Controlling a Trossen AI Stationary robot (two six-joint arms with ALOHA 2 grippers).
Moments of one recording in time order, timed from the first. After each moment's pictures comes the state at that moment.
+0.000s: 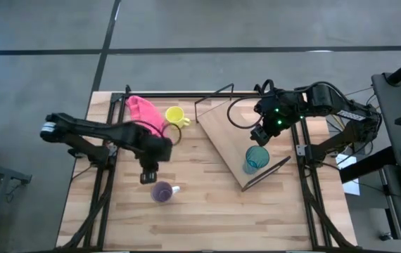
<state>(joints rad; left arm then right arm) -0.14 1.37 1.26 -1.22 0.15 -0.25 -0.04 1.38 1.78 -1.39 -0.13 0.82</state>
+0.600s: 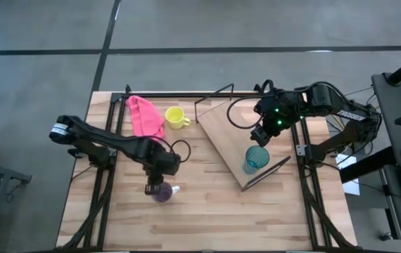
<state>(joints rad) -0.23 1.49 1.23 -1.12 0.18 -0.26 -0.04 1.38 1.78 -1.39 -0.13 0.81</state>
